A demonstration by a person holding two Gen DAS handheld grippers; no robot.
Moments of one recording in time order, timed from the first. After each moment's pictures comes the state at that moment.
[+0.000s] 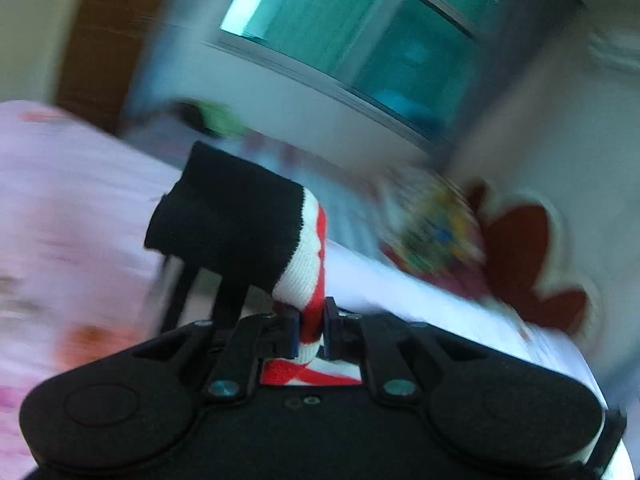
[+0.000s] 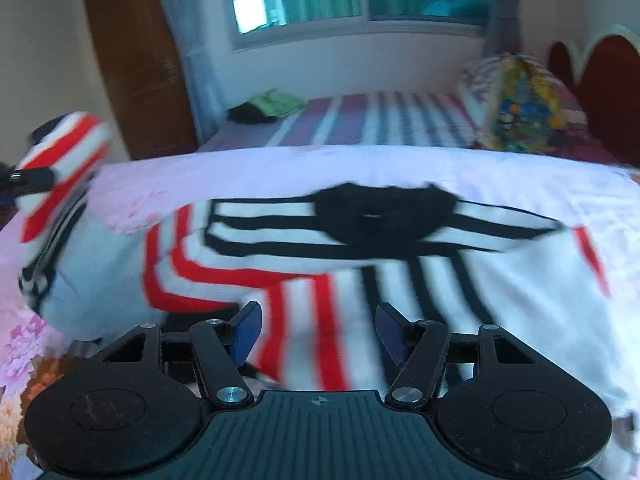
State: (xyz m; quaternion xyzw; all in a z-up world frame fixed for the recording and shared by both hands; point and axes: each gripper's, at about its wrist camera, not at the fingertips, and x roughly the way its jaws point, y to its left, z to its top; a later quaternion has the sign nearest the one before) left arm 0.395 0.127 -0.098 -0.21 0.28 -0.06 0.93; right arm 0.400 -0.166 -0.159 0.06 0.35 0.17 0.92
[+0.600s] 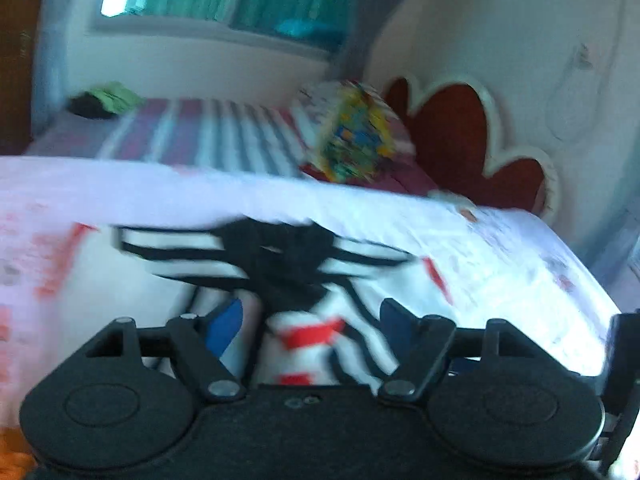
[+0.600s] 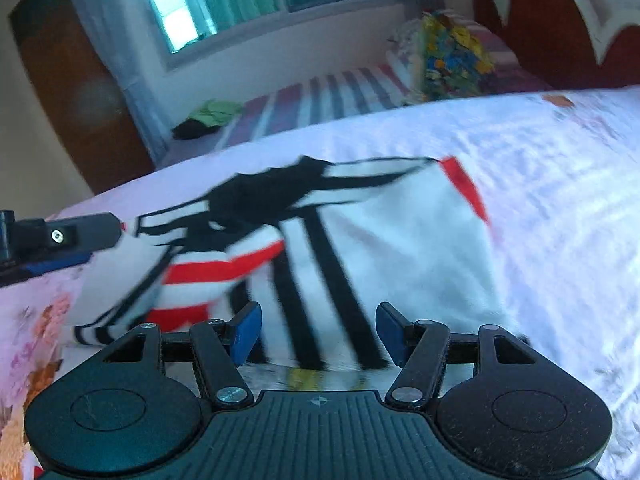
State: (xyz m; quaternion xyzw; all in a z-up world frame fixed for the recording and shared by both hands) left arm 0.389 -0.008 -0.111 -0.08 0.33 -0.13 0.93; right arm 0.368 -0.267 -0.154 0.14 0.38 0.13 0.91
